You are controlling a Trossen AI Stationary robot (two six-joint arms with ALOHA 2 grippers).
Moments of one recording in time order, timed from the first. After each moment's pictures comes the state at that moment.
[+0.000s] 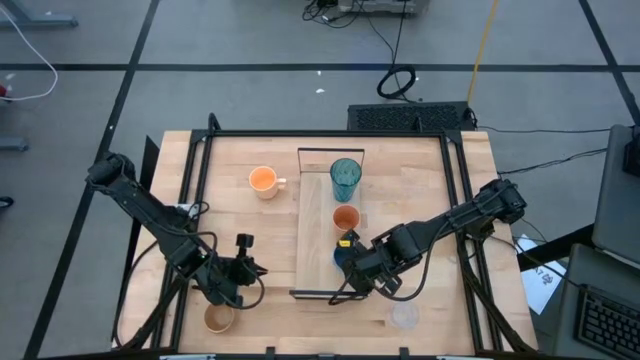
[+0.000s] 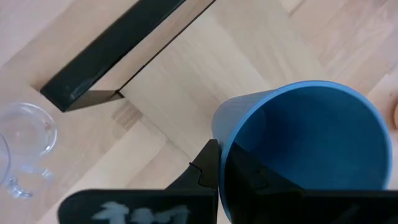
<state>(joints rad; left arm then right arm) -0.74 1.30 0.86 -0.51 -0.52 -0.34 0.42 1.78 1.64 -1.10 0.12 -0.41</state>
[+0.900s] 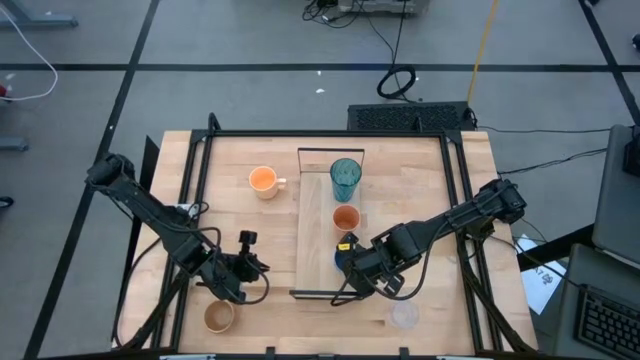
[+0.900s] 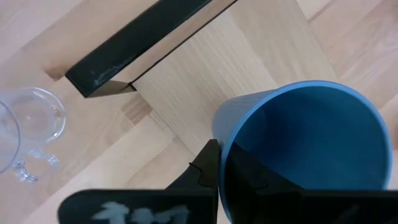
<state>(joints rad) -0.70 1.30 0.86 -0.51 -0.49 -0.29 0.42 1.78 1.63 -1.11 0.07 -0.49</state>
